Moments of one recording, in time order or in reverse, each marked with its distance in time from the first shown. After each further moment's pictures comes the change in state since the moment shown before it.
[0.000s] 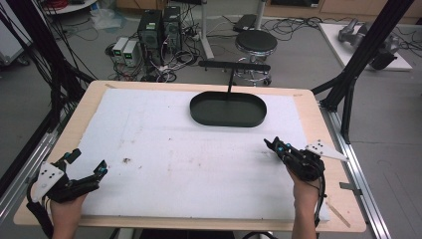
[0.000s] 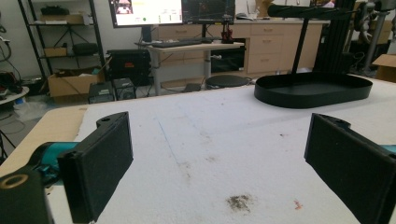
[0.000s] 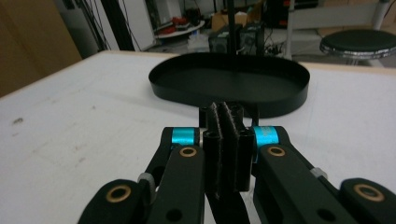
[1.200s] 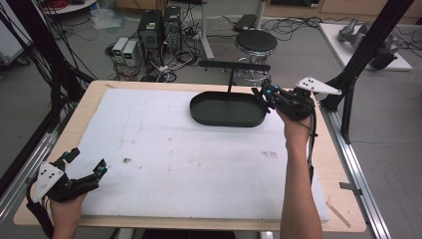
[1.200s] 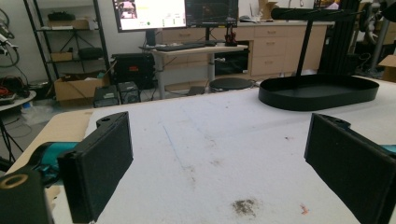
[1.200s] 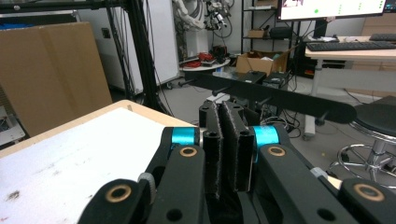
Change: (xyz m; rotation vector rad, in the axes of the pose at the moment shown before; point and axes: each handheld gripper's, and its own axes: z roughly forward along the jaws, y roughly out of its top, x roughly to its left) left arm -0.001 0.002 0.001 -0.012 0.013 0.013; right arm -0.006 0.133 0.077 -0.121 0.125 -0.122
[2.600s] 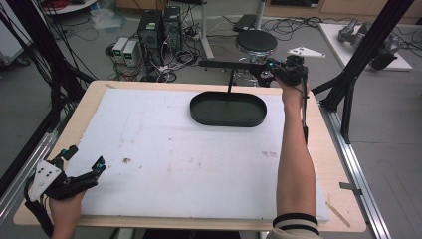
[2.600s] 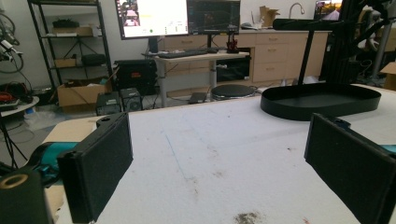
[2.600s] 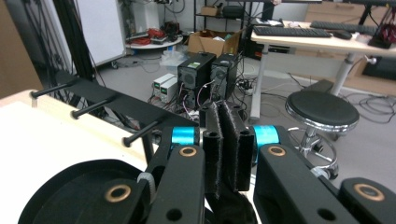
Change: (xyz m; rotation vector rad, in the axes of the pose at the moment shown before) left arm 0.002 0.006 0.001 -0.026 0.011 0.002; right arm -0.086 0.025 0.085 0.105 -0.200 -0.053
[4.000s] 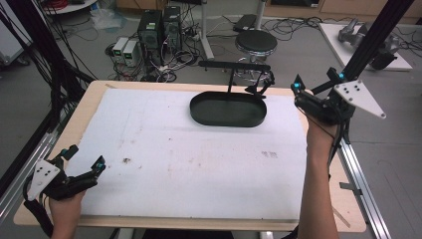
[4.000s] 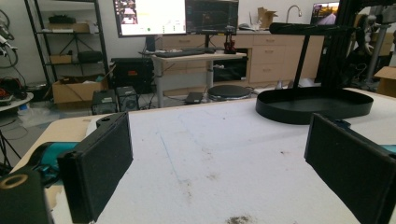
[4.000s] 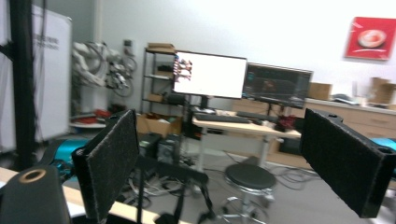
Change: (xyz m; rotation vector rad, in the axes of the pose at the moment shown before) left arm -0.002 0.006 -0.001 0.002 -0.010 -0.028; right arm 0.074 -0.006 -0.177 -0.389 -0.273 -0.083
